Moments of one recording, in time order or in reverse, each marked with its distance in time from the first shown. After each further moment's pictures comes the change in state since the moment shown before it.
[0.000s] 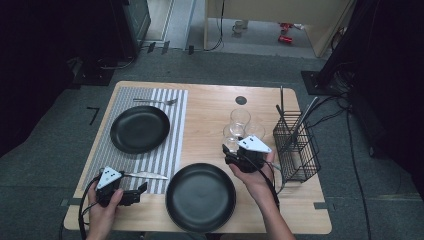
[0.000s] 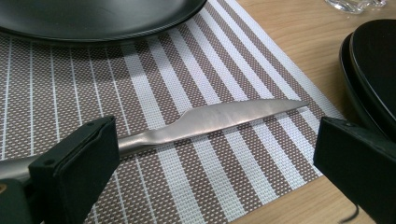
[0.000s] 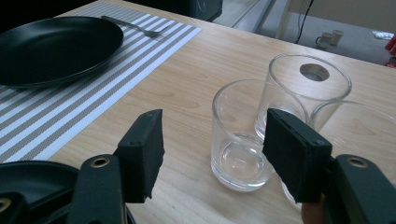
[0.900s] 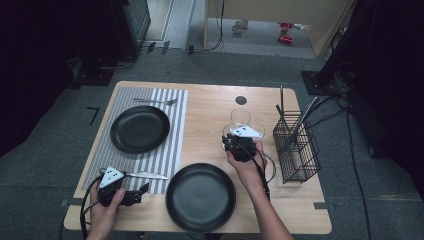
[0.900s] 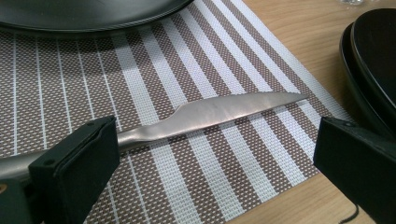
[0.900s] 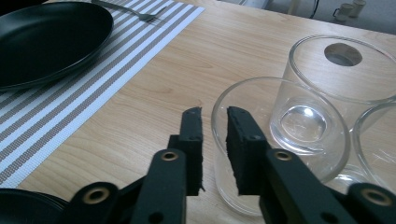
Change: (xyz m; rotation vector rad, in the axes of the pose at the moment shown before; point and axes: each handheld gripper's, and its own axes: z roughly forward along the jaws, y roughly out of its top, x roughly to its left) left arm 0.000 -0.002 0.005 0.025 -0.016 0.004; right arm -0.008 0.007 0.042 0.085 0.036 0.047
